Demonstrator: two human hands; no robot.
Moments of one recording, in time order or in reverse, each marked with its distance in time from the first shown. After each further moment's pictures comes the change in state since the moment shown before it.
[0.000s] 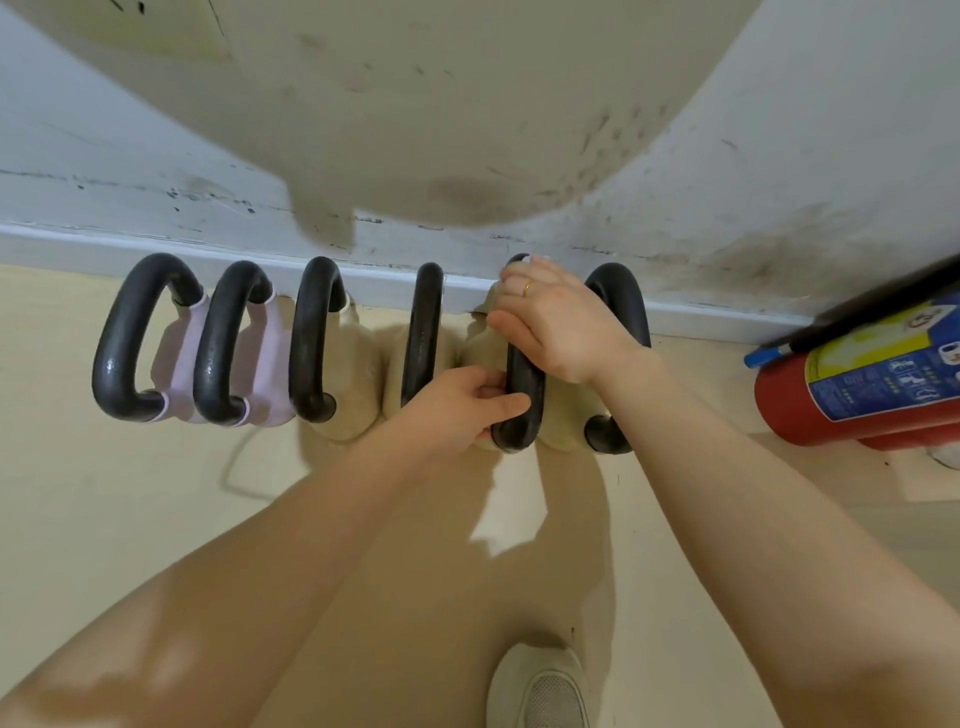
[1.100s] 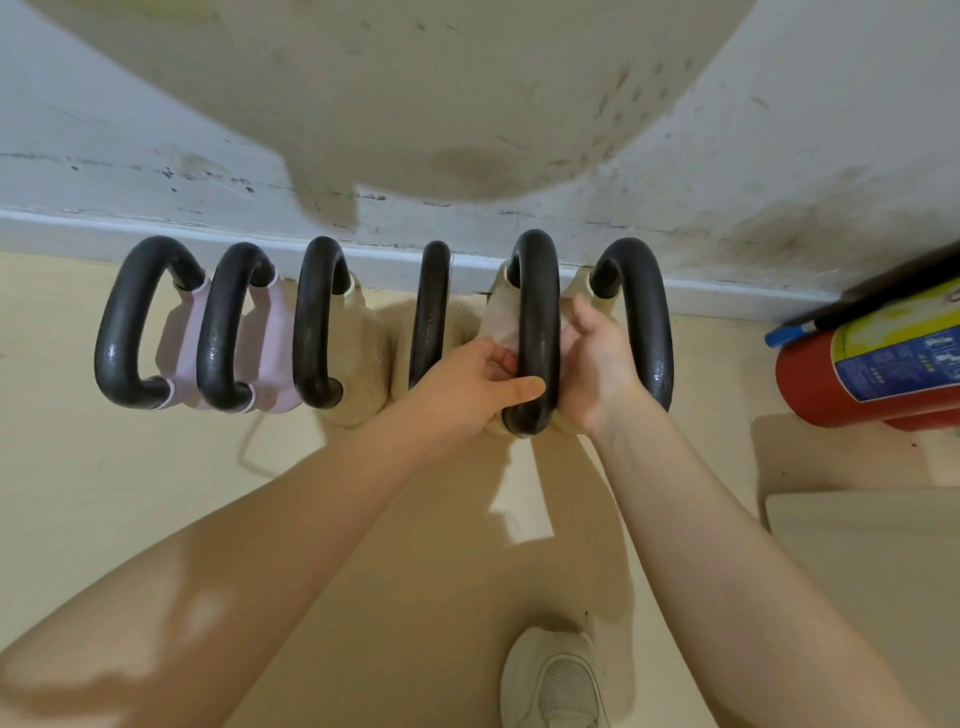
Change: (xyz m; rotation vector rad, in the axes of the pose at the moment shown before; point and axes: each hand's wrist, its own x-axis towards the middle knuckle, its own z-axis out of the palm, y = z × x) left_hand 0.000 0.005 0.000 0.233 0.085 0.004; right_hand -0.032 -0.048 0.015 1.952 0.287 1.081
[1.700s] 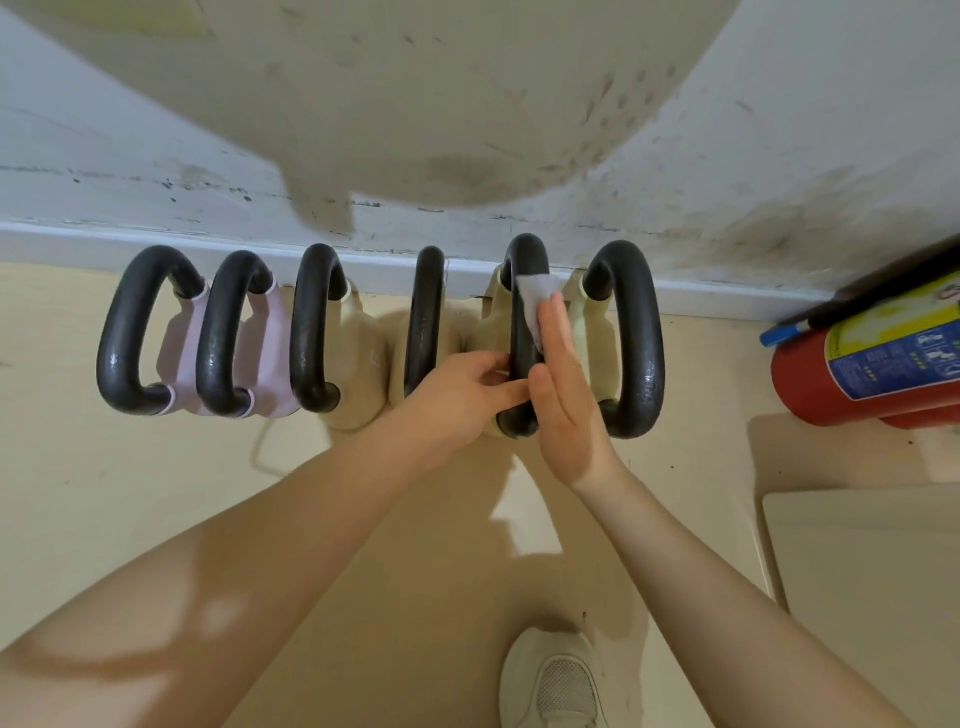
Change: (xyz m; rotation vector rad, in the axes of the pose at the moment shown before) left_hand -0.008 0.003 0.002 0.008 -0.041 0.053; right_hand -0.009 0.046 -0.025 -0.797 -0.132 -0.758
